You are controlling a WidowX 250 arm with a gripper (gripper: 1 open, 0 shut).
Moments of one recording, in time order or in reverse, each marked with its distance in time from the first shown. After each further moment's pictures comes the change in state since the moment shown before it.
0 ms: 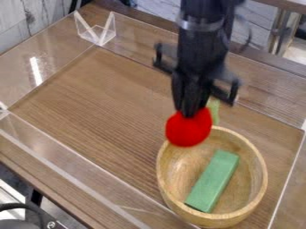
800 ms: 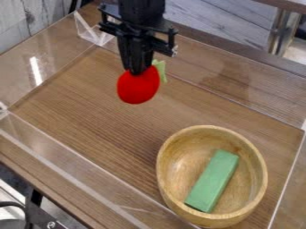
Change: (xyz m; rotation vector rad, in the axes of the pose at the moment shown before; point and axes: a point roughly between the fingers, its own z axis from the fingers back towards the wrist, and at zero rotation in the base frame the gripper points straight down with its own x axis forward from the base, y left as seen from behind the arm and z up) arm 0.010 0.081 0.002 0.017 -0.024 0.099
